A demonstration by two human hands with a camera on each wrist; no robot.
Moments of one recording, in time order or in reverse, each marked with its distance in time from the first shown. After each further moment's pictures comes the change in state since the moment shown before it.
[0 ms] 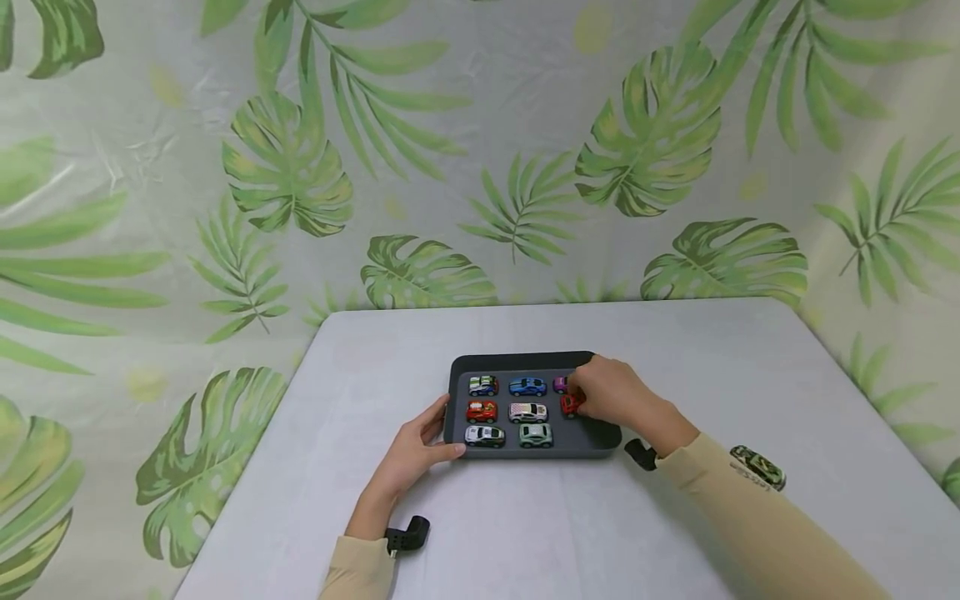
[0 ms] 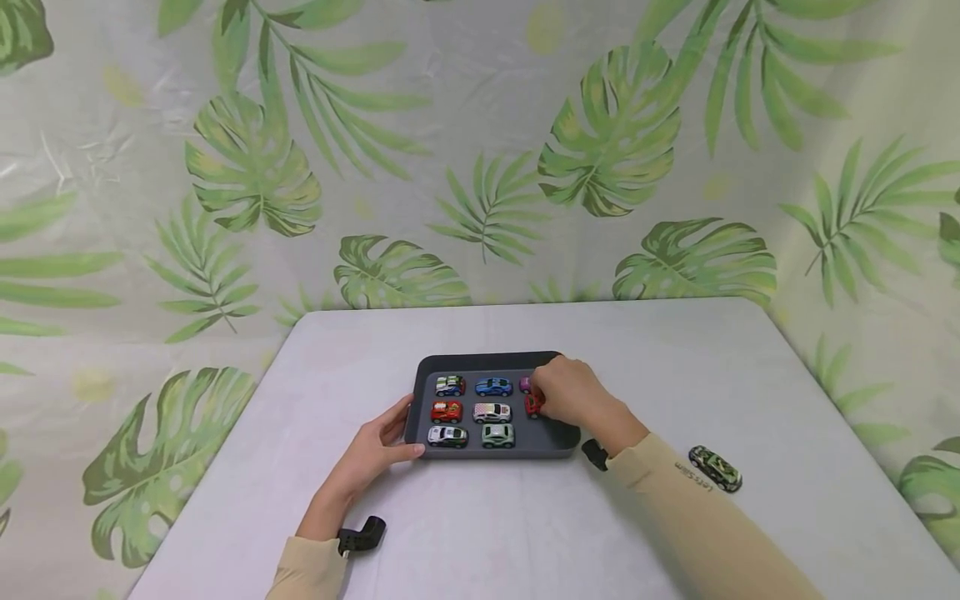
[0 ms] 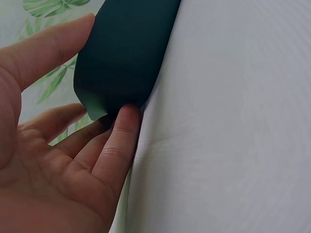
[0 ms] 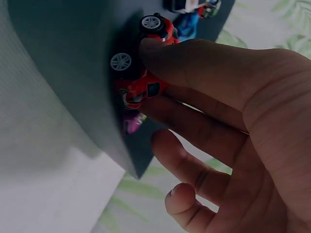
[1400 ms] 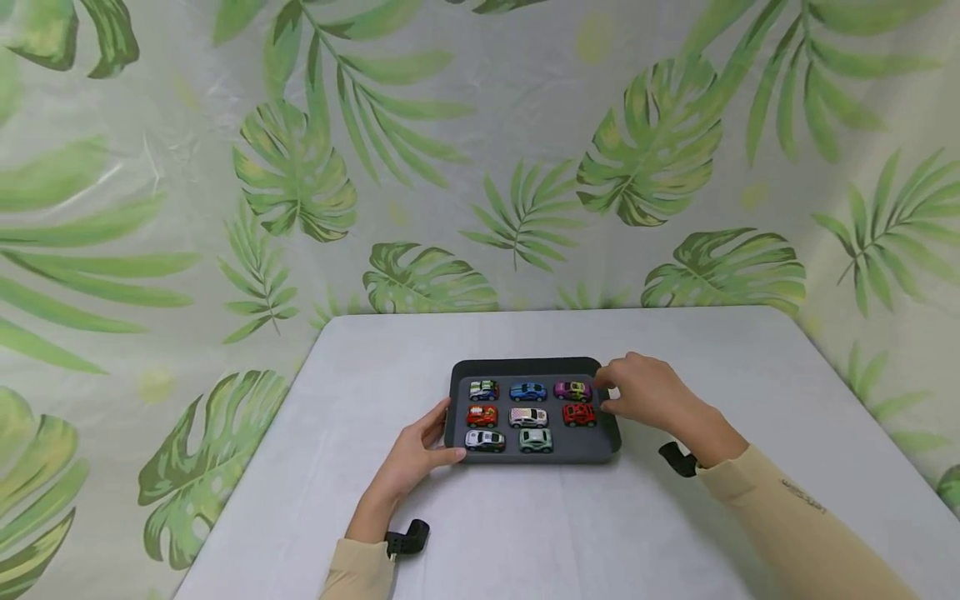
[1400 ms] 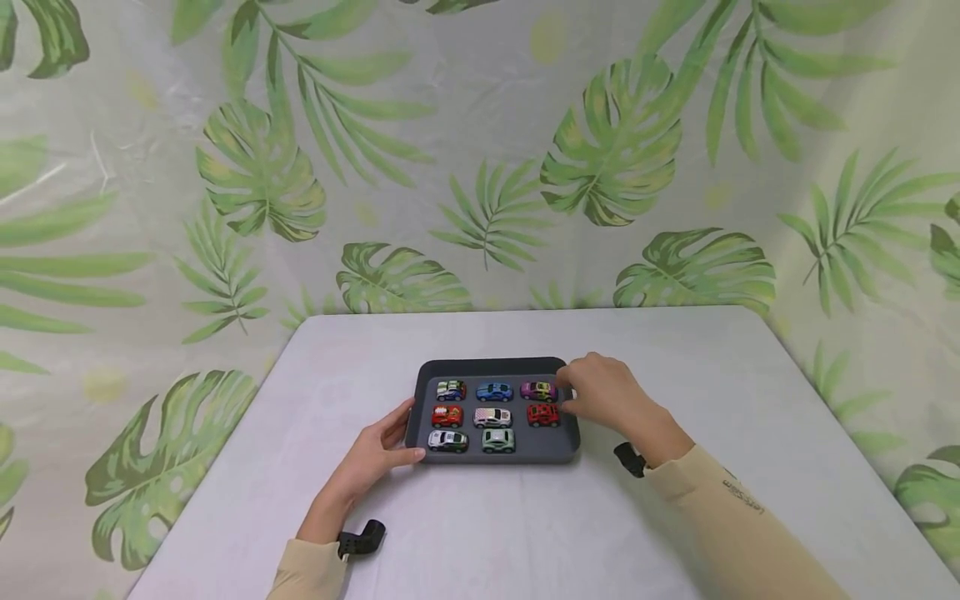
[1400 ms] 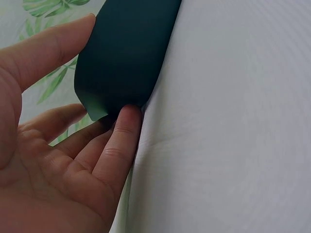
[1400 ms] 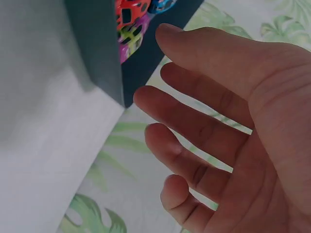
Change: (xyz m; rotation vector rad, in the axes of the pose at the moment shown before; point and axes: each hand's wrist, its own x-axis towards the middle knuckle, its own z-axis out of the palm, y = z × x) left_hand 0.001 0.000 0.001 0.006 0.000 0.010; right_hand -0.031 0.026 -0.029 0.019 0.038 0.053
